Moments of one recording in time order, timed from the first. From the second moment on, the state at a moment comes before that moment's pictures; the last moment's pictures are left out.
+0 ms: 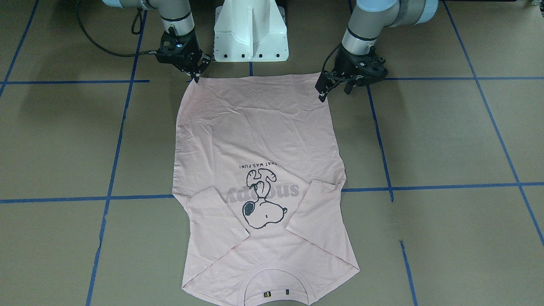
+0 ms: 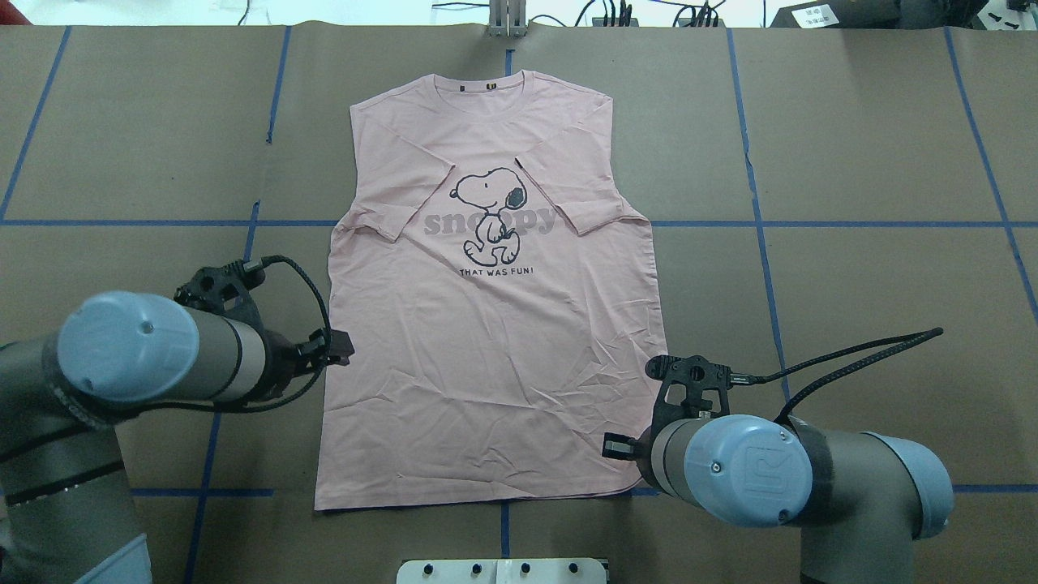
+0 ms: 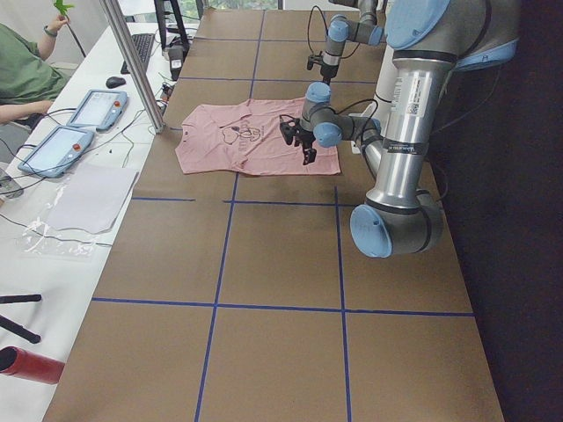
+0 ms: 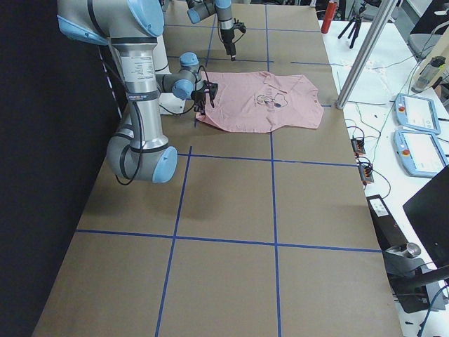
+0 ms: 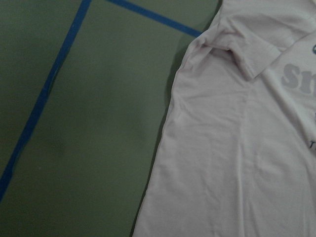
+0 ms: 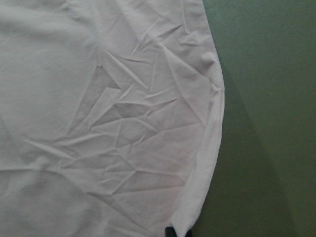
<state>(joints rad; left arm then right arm) -0.38 -1.77 -2.06 -1.77 -1.72 -1.77 0.20 -1.31 2.10 -1.54 1.58 1.61</state>
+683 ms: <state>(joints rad) -0.18 -1.75 -2.05 -1.70 -1.63 -1.97 0.21 -1.29 2.10 -1.54 1.57 1.61</state>
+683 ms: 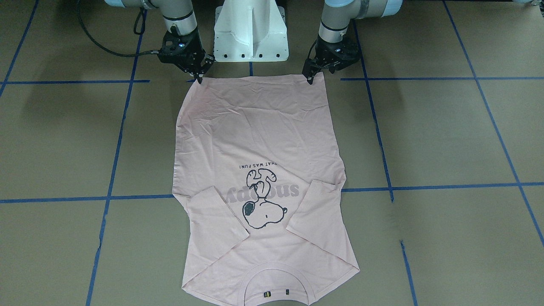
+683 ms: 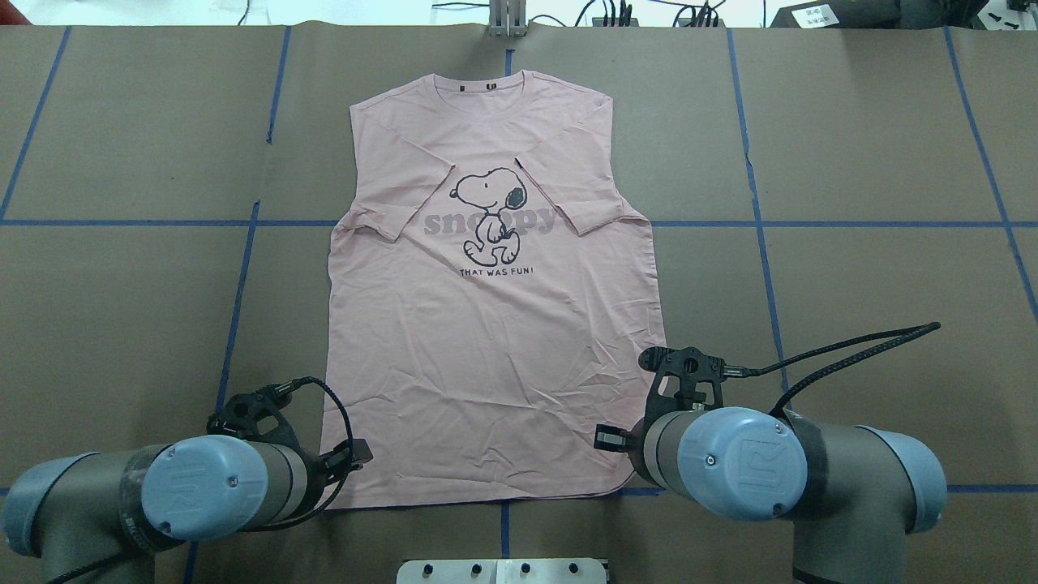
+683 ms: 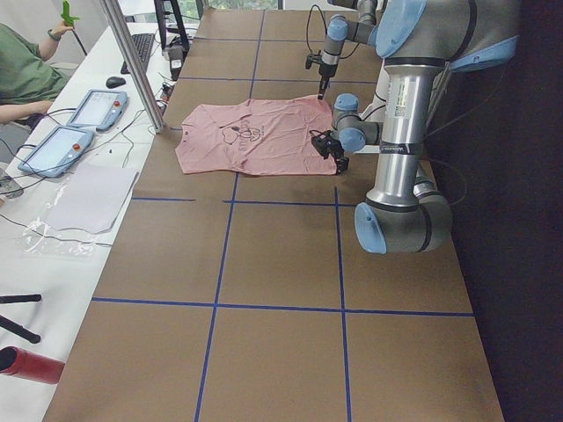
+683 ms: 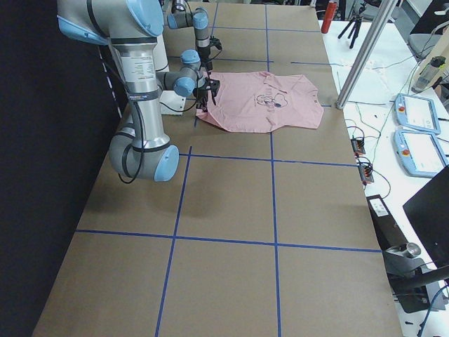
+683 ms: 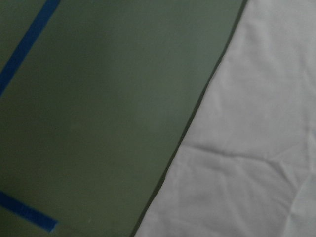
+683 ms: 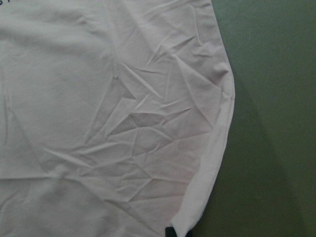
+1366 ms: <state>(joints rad) -0.17 -1.75 -2.04 -1.70 -1.63 -1.98 0.21 -1.29 2.10 -1.55 1.57 1.60</state>
